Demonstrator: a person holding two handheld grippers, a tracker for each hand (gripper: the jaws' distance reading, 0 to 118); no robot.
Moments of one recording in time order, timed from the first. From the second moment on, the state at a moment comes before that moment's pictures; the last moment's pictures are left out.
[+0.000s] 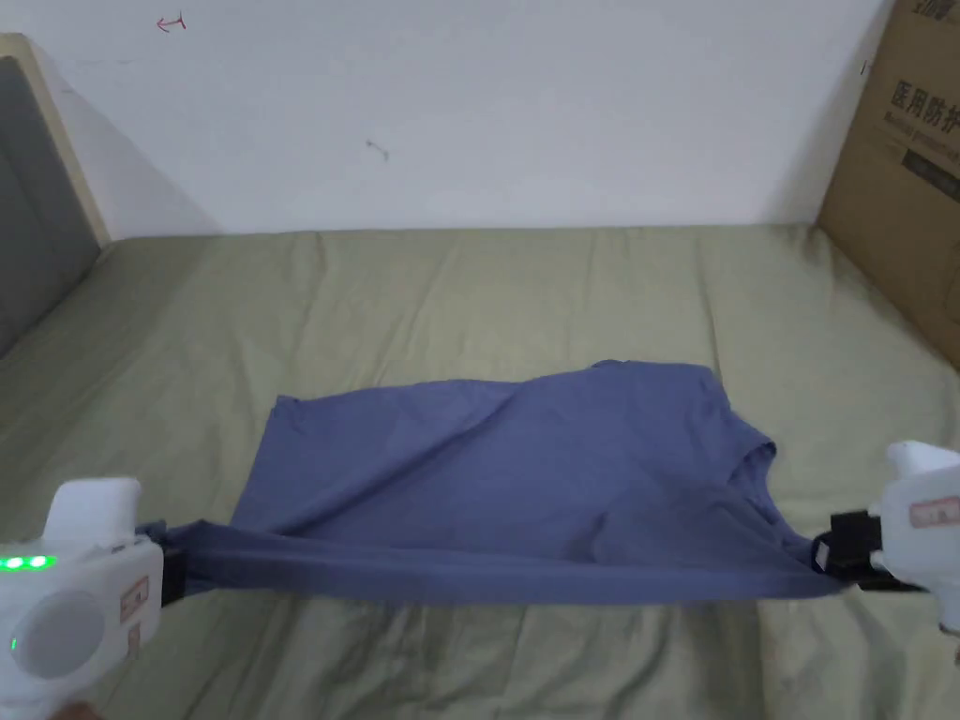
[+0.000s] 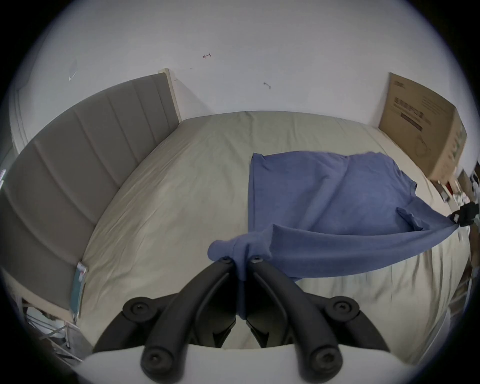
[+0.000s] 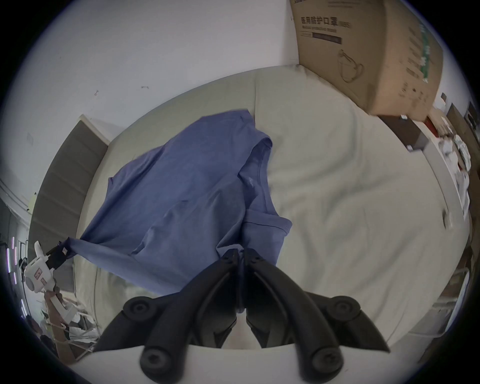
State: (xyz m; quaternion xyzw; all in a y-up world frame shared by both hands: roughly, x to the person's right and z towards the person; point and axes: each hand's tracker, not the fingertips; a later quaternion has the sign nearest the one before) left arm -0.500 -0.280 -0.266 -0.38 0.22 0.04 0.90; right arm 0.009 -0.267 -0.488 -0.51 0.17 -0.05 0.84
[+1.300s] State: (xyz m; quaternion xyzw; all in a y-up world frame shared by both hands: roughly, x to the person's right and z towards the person) left arm -0.456 -0.332 -0.061 -0.38 0.23 0.21 0.87; right arm 0.058 -0.325 -0.251 -0.48 0.16 0.00 0.86
